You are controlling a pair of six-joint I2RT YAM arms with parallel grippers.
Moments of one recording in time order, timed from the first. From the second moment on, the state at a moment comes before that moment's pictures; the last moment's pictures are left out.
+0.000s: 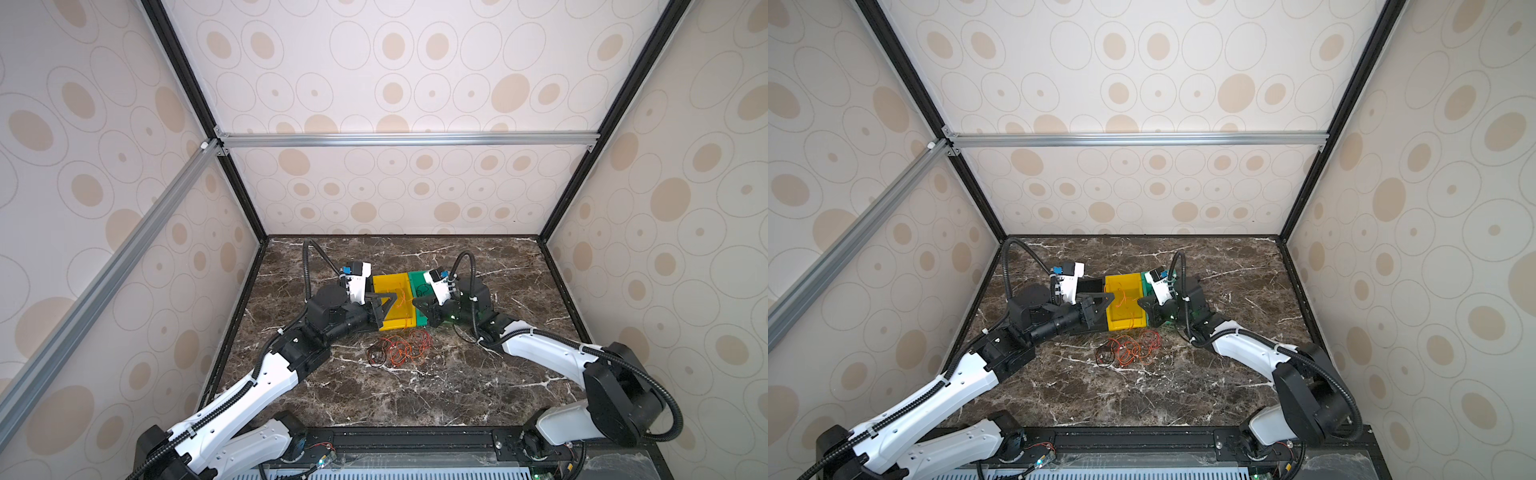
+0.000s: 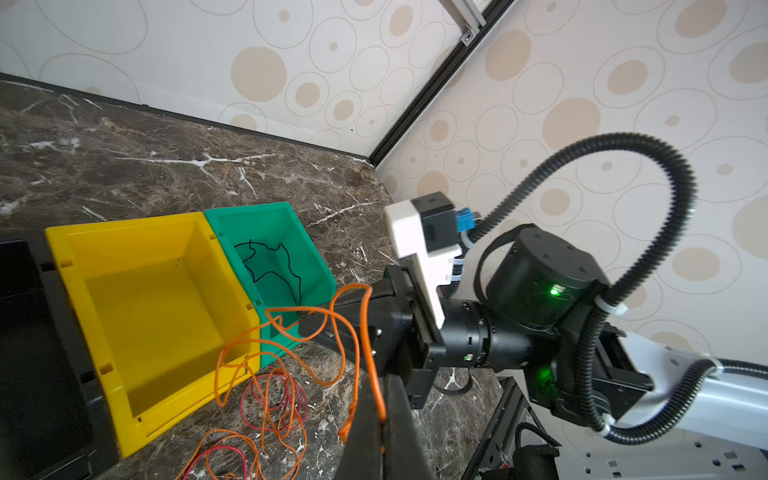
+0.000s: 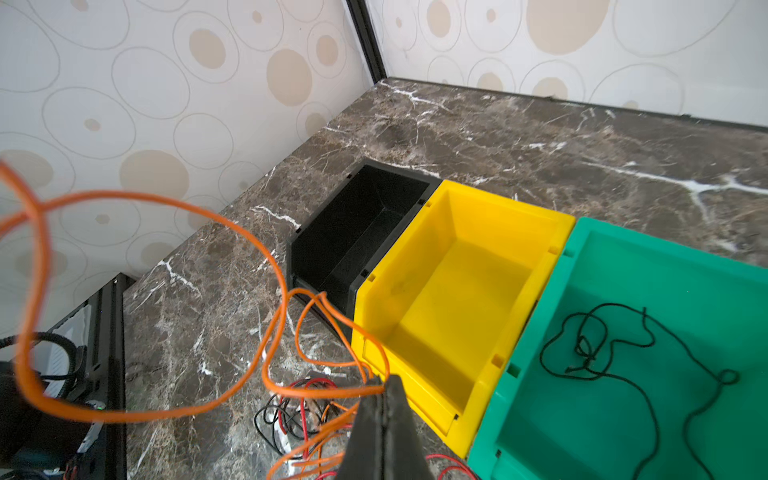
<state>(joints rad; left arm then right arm) -0.67 0.98 0.81 -0.07 0.18 -0.65 0.60 1.41 0.79 0.22 -0.35 0.19</state>
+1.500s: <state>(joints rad) -0.74 1.23 0.69 -0.02 0.23 -0.62 0.57 0.95 1.03 -0.63 -0.09 0.24</state>
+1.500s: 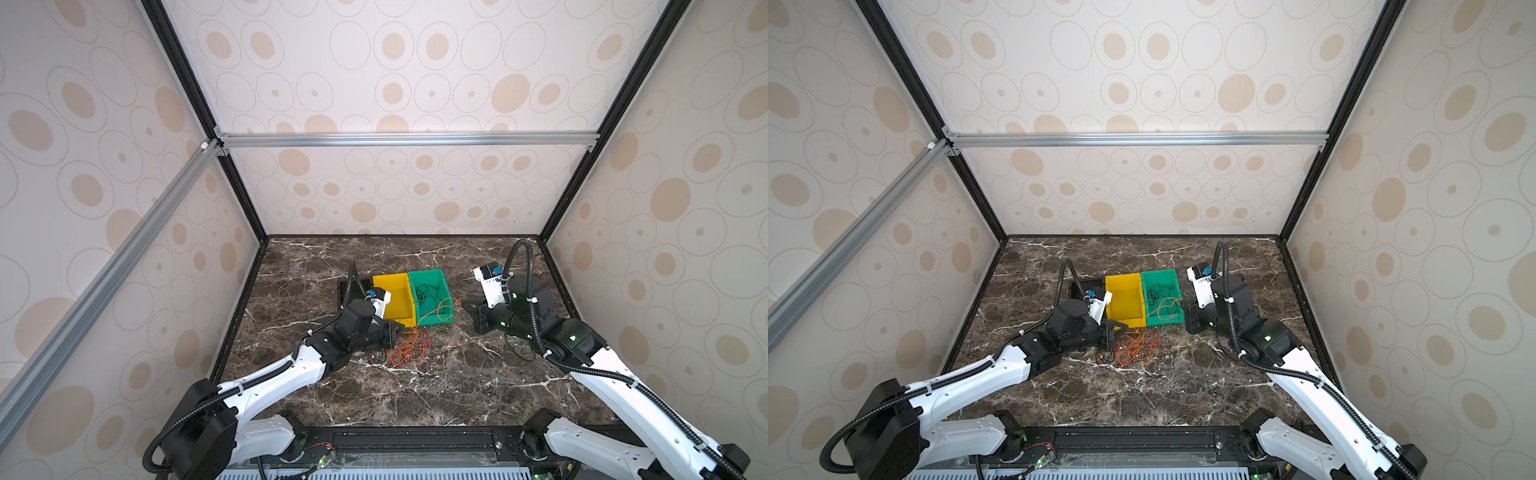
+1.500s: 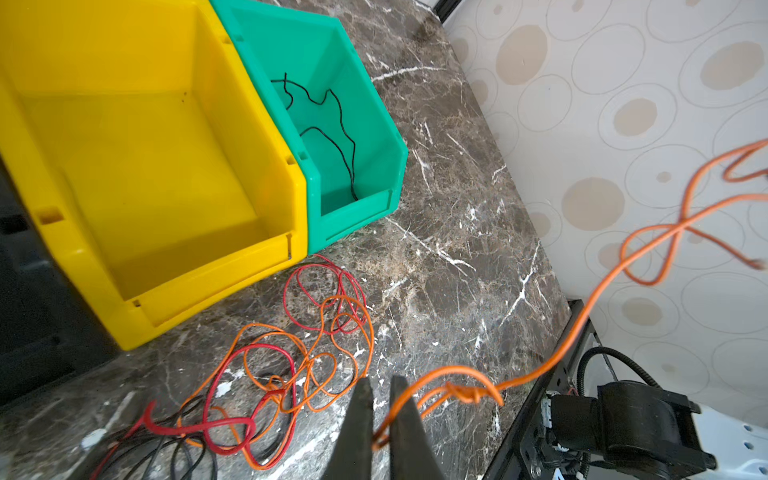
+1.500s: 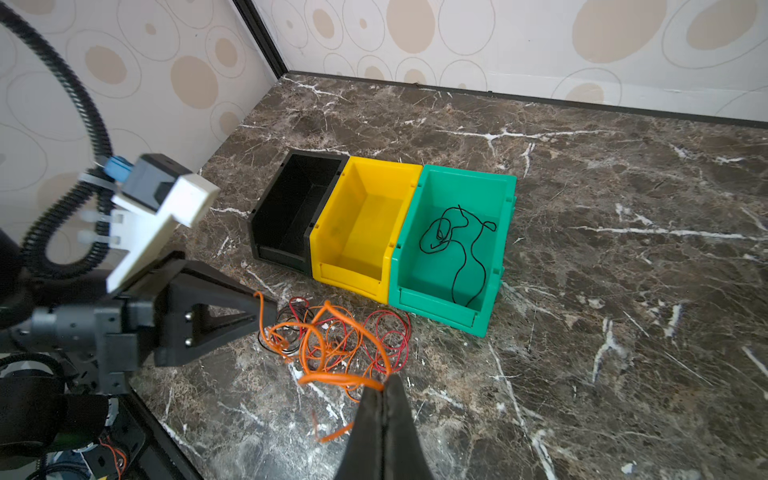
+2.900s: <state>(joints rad) -0.76 1.38 0.57 0.44 0.38 -0.51 0.50 1.02 1.30 -0.60 -0.29 0.33</state>
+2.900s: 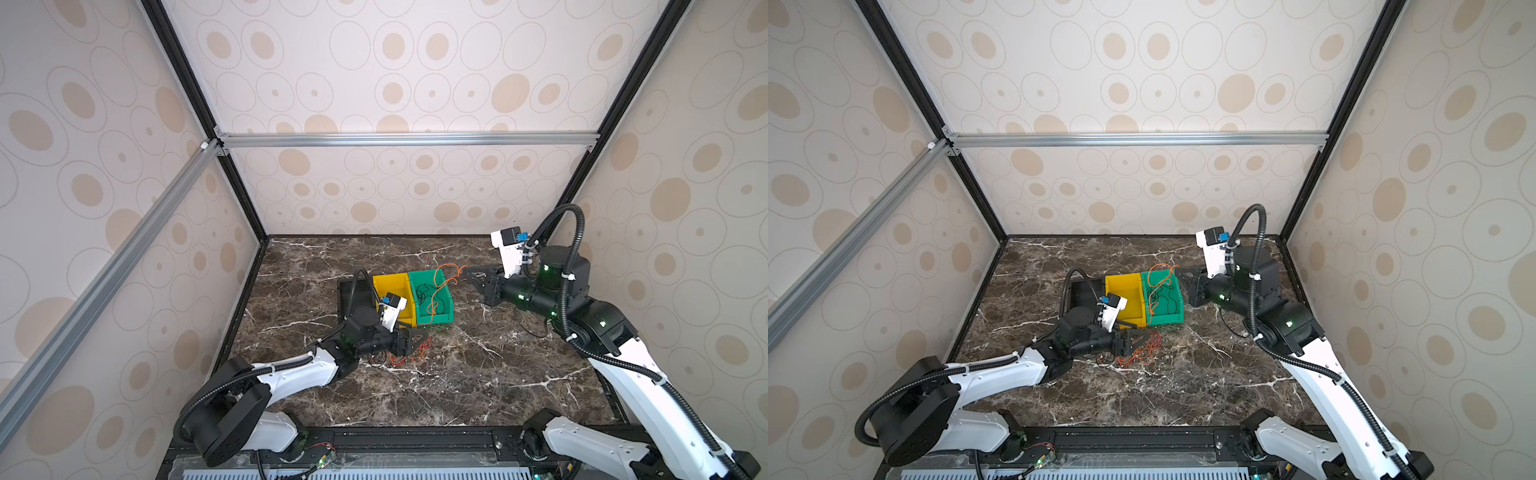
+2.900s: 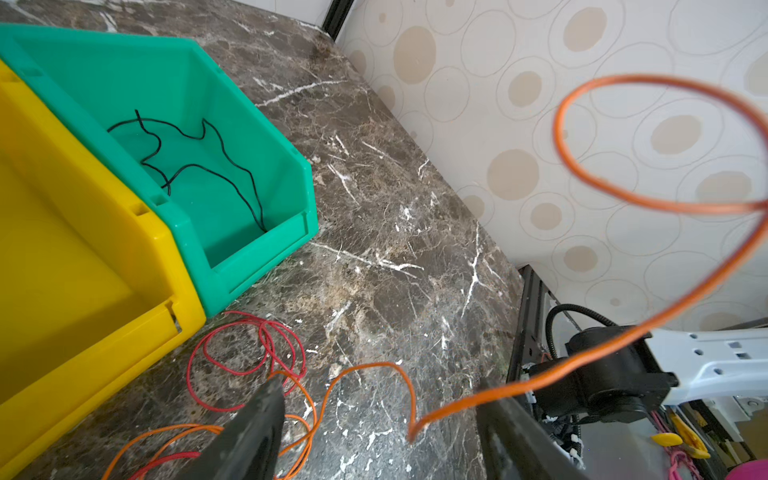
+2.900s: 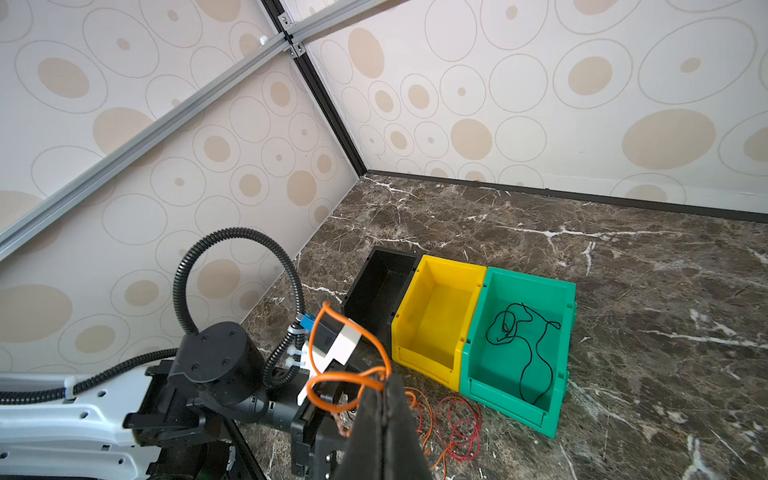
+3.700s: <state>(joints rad) -0.75 1.28 0.66 0.31 0.29 -0.47 0.49 1.11 1.30 -0.52 -0.35 0.37</state>
